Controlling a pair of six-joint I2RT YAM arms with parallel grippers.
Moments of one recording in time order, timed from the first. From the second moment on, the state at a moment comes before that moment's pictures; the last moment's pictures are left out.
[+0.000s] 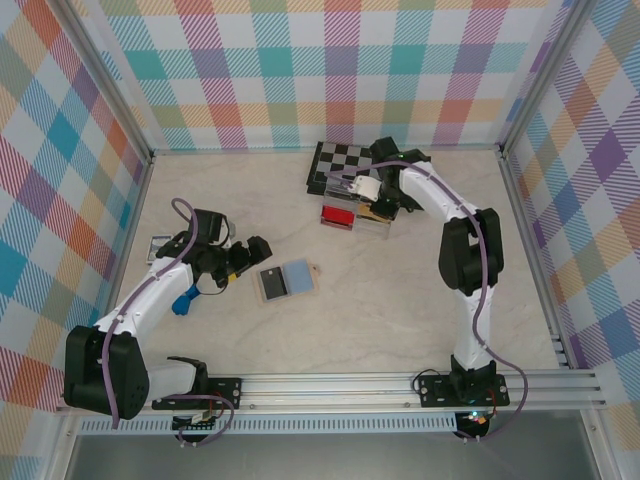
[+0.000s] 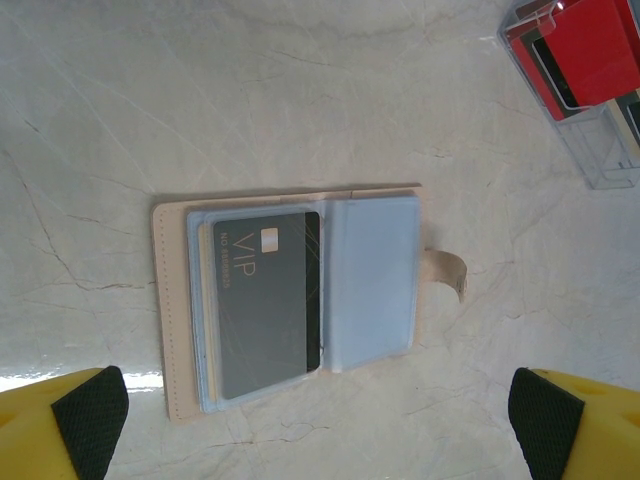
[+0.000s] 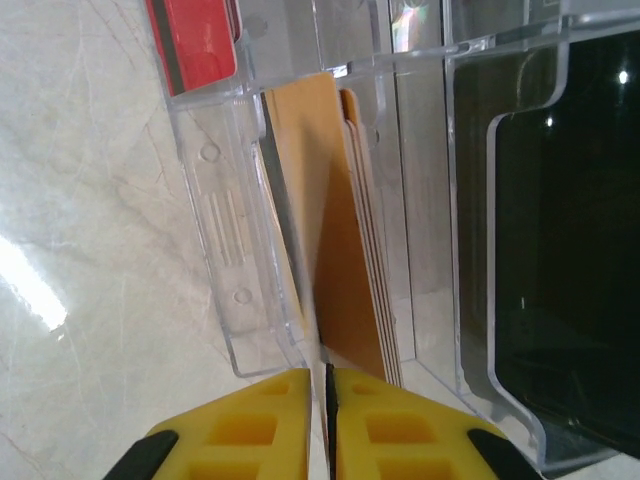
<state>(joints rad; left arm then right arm) -0.19 1.24 0.83 -0.62 0.35 -0.66 0.38 2.12 1.87 -1.05 0.06 -0.80</state>
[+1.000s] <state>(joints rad) -0.19 1.24 0.80 -0.62 0.37 -0.67 0.39 1.97 1.85 -0.98 0.01 -0.42</state>
